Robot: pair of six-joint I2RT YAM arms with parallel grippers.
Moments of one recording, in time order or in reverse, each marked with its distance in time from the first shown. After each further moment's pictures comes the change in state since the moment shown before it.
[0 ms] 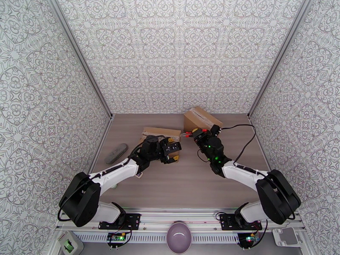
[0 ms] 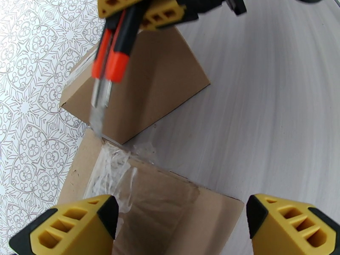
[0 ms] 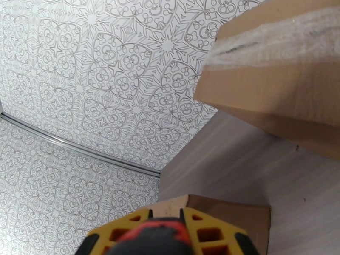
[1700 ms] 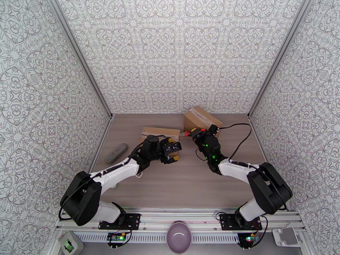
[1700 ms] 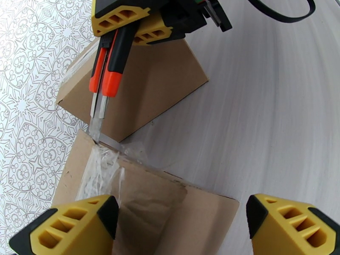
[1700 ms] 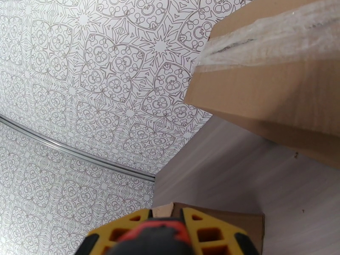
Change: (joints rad) left arm 0.000 0.015 0.006 -0.013 0.000 0.000; right arm -0.008 0.097 0.025 0.079 0.006 0.000
